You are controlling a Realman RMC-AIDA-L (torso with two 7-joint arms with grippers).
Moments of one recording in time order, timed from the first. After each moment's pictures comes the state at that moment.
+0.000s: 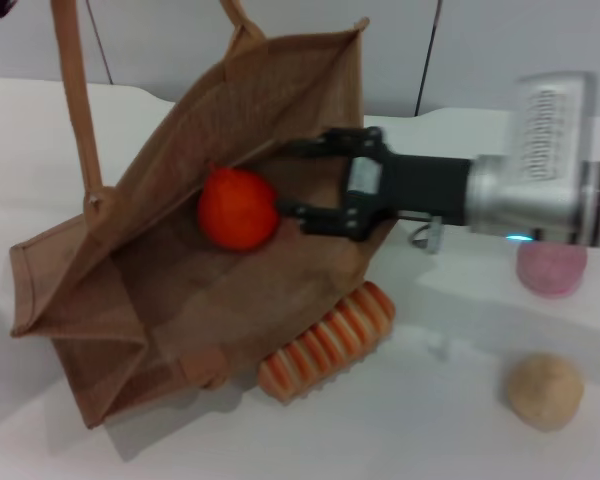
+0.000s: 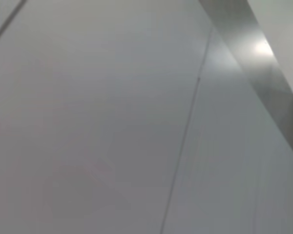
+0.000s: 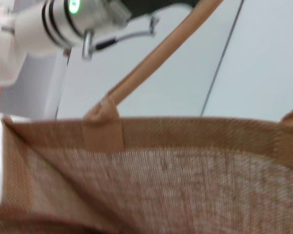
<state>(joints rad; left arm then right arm) -0.60 -2.03 0.09 0.45 -1.58 -1.82 1.78 1.00 2.02 0.10 0.02 -2.59 -1.21 0.59</state>
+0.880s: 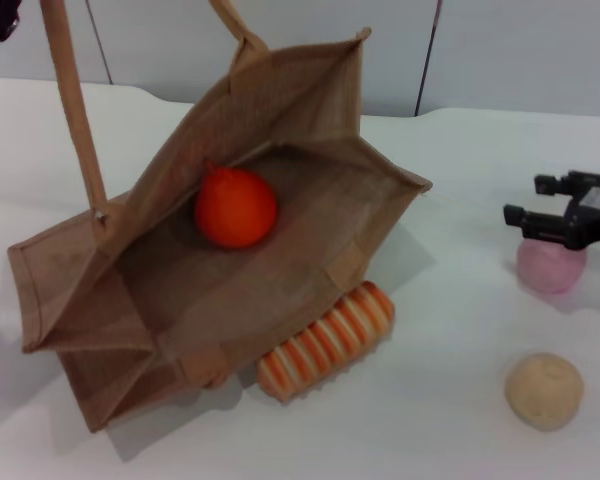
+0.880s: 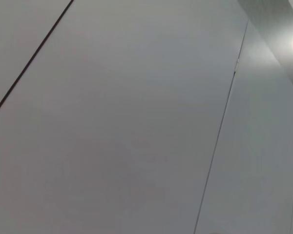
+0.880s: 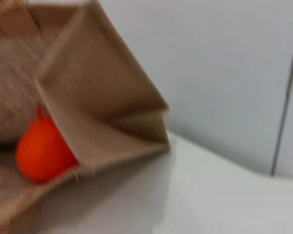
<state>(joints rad) -0.58 -2.03 0.07 0.39 -1.57 -1.76 1.84 0.79 2.01 0.06 -0.49 -2.65 -1.29 1.18</state>
